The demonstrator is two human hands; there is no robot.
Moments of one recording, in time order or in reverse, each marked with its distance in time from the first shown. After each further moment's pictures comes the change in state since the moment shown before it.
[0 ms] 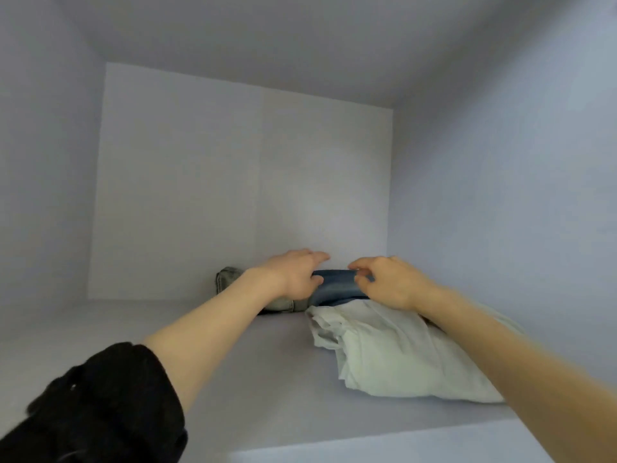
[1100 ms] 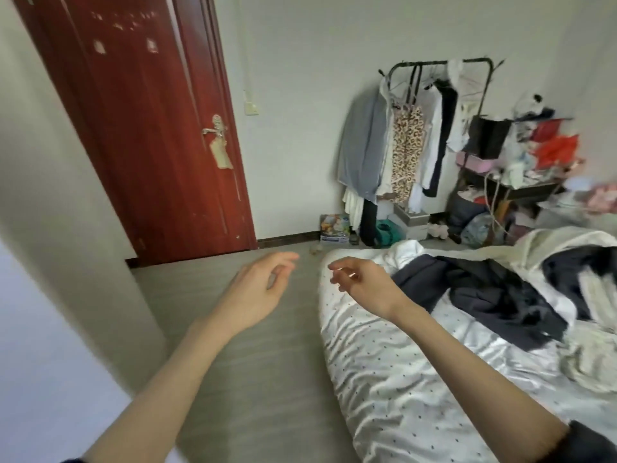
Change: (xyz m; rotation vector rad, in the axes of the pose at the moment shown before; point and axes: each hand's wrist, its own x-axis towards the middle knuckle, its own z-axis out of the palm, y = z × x) left_hand -0.543 0.692 0.077 -1.079 -0.400 1.296; right_hand -0.973 -0.035 -0.154 0.148 0.516 1.535
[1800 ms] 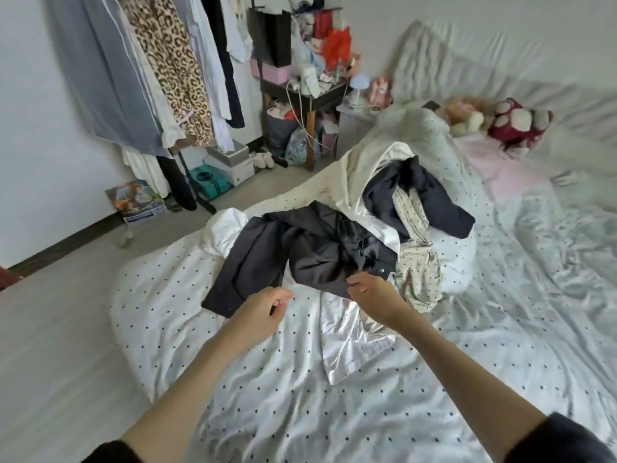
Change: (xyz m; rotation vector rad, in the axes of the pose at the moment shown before) left_hand 0.262 0.055 0.440 -0.239 -0.848 0.183; right_hand 0.028 0.377 -0.203 -0.053 0.315 0.875
